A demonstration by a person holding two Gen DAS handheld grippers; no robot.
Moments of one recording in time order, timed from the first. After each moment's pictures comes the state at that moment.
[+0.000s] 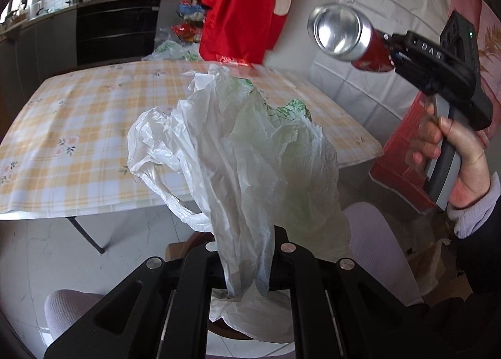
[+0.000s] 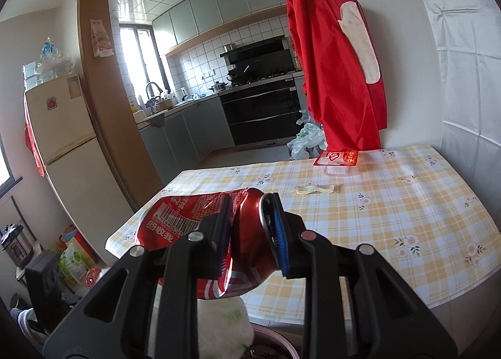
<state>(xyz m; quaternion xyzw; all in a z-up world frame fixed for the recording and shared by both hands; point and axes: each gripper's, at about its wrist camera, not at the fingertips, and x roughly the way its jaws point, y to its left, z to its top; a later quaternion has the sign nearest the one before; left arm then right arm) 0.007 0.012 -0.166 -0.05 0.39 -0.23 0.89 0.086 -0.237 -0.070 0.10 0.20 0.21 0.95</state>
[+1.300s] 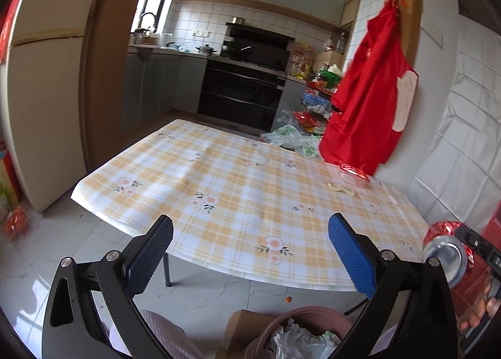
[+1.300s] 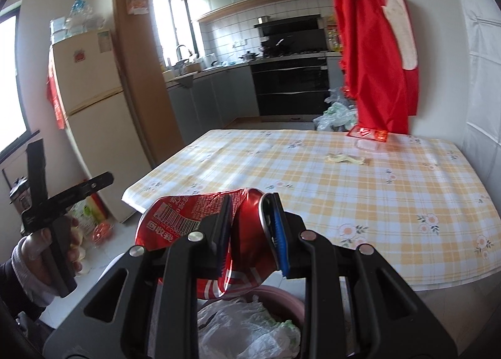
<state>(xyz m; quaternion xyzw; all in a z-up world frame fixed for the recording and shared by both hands) -0.006 0.132 -0.113 -0.15 0.23 0.06 0.96 0.032 -0.181 -0.099 0.03 0.25 0.27 0.93</state>
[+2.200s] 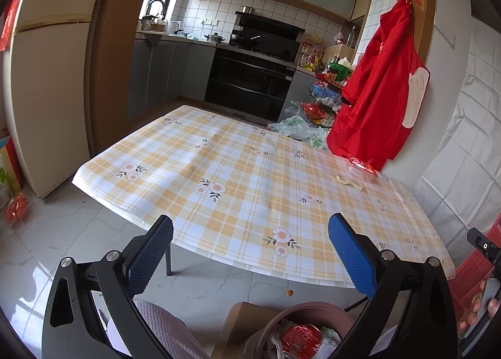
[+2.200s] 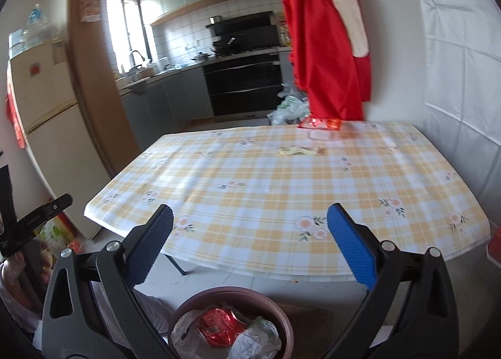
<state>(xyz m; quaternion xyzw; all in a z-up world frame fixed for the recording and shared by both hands) 0.002 0.138 -0.126 -0.16 0.25 0.07 0.95 0.053 -0.214 -0.111 0.05 0.26 0.15 0.95</state>
